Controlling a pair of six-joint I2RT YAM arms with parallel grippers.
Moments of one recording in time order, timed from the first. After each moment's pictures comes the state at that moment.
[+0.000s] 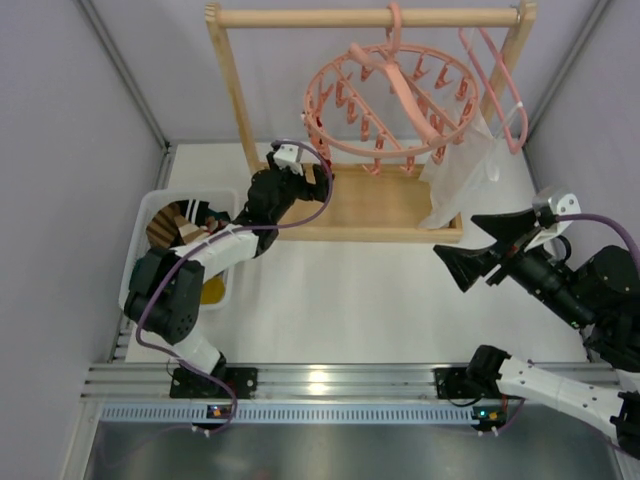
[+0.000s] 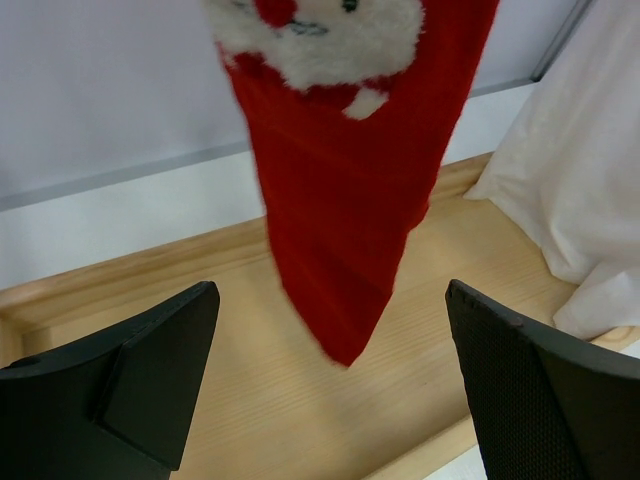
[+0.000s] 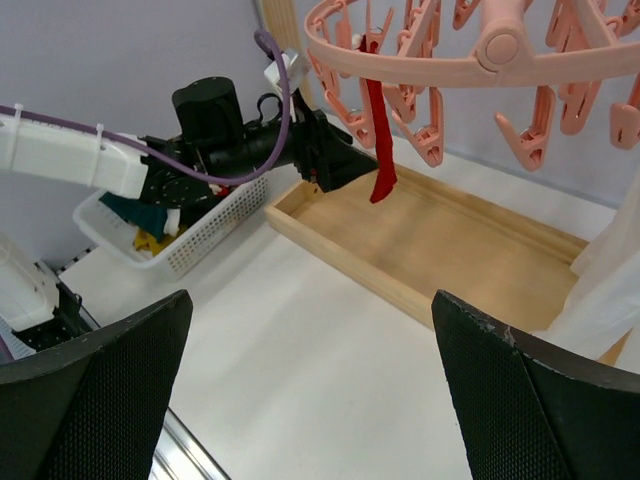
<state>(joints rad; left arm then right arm) -0.46 1.63 0.98 0.62 0.05 -0.16 0.96 0.57 1.29 -0.69 0.26 0.13</state>
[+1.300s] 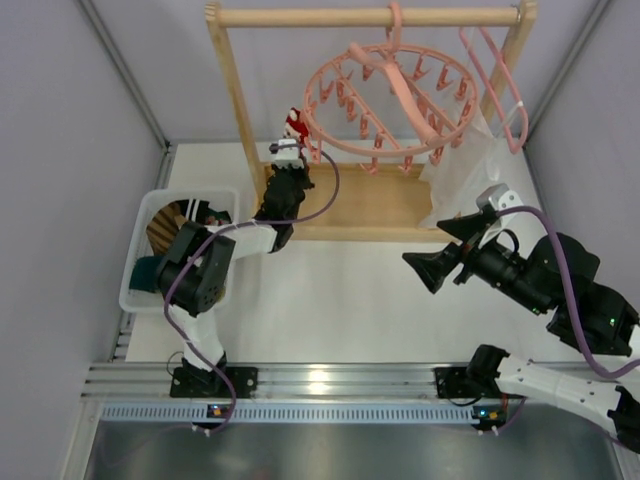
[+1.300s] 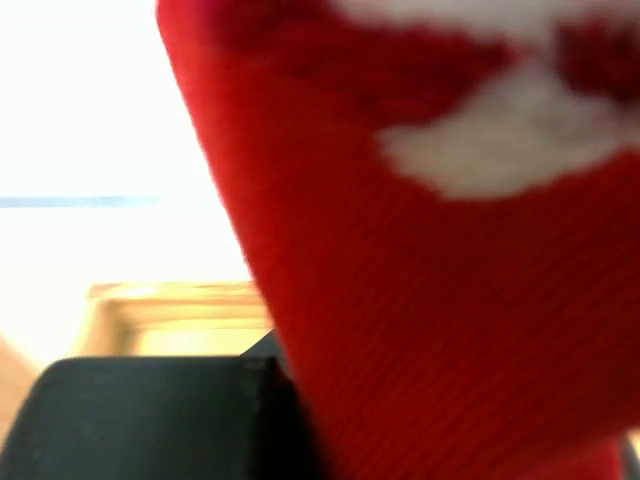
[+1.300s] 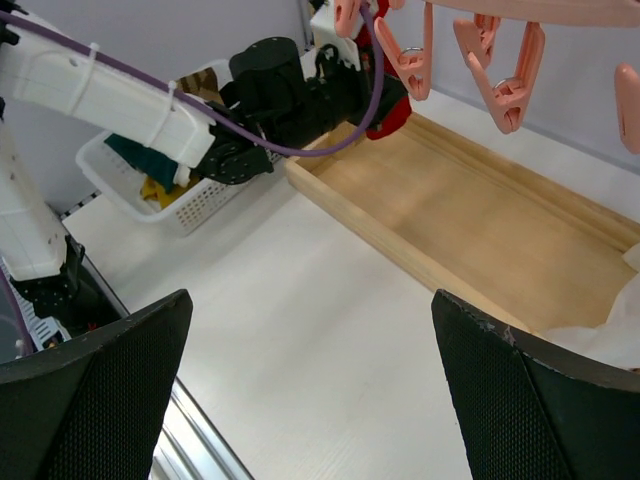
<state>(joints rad) -0.48 1.89 1.06 0.91 -0.32 -0.13 0.96 0.65 1.19 -0.63 0.16 0.13</state>
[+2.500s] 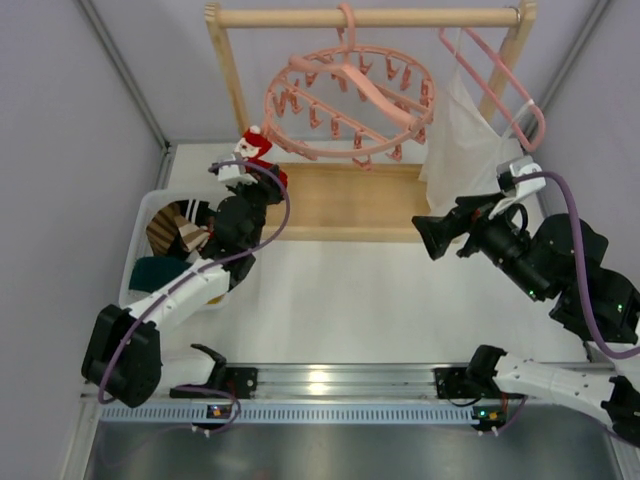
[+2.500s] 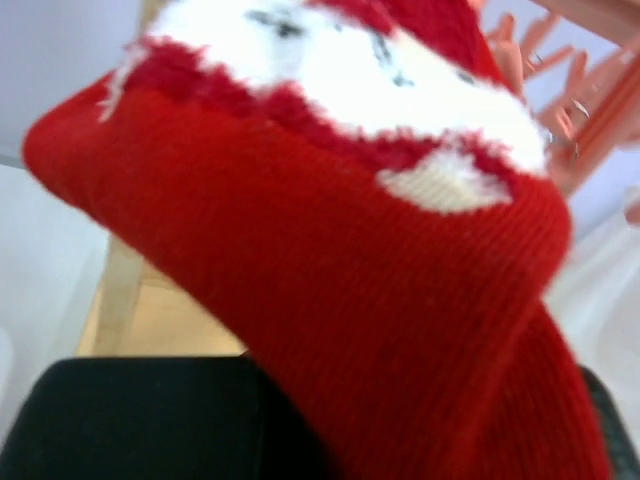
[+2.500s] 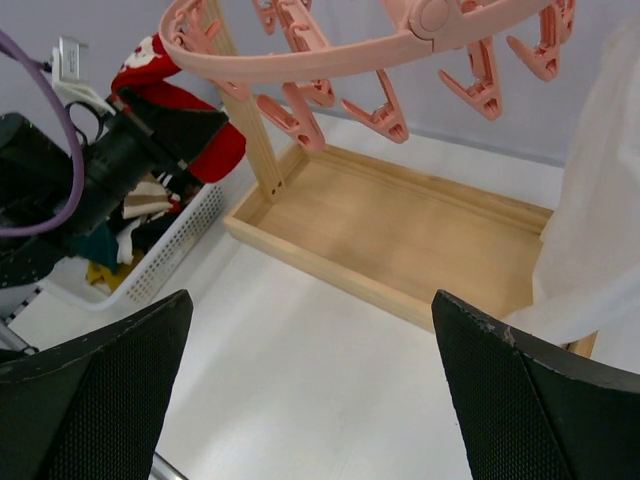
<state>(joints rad) -0.44 1.26 0.76 0.67 -0.35 -0.42 0.96 0.76 1.34 -0.66 0.39 0.19</state>
